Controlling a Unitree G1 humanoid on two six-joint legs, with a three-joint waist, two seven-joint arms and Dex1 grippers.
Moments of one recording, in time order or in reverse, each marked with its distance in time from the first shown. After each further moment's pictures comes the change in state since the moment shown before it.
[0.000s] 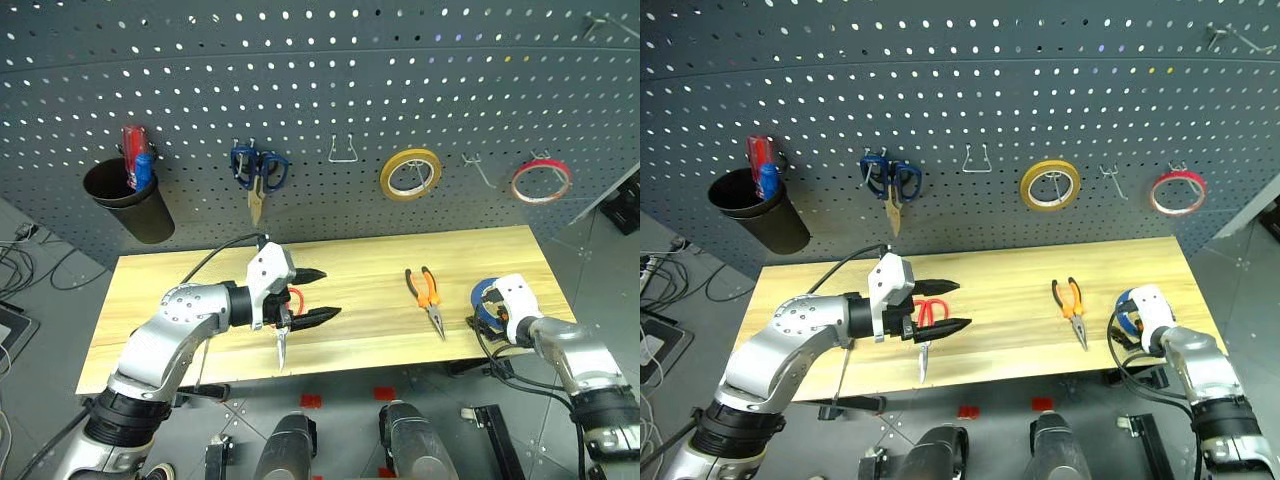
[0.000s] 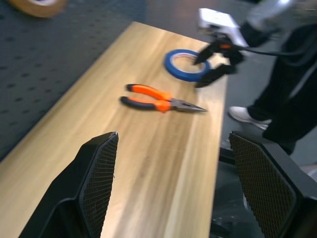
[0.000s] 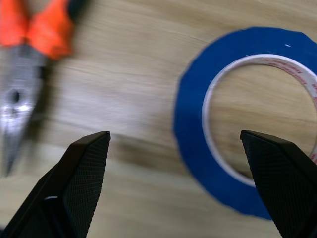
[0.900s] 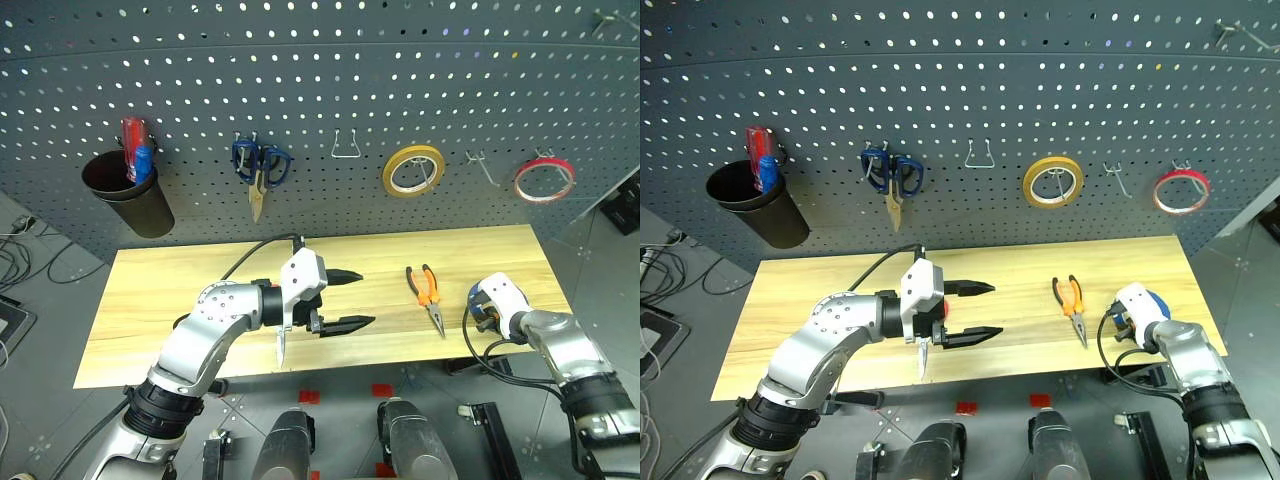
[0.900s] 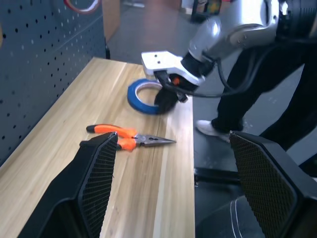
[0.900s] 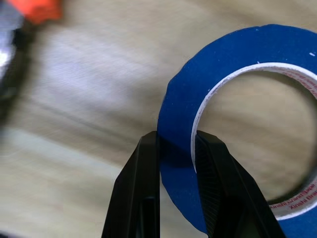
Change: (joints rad) left arm -0.063 -0.114 -0.093 0.019 0.041 -0.111 -0.036; right arm 0.058 -0.001 0.014 -0.173 -0.141 0.027 0.055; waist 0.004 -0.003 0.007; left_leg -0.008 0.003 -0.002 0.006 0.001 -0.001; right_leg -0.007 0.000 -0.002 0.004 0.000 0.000
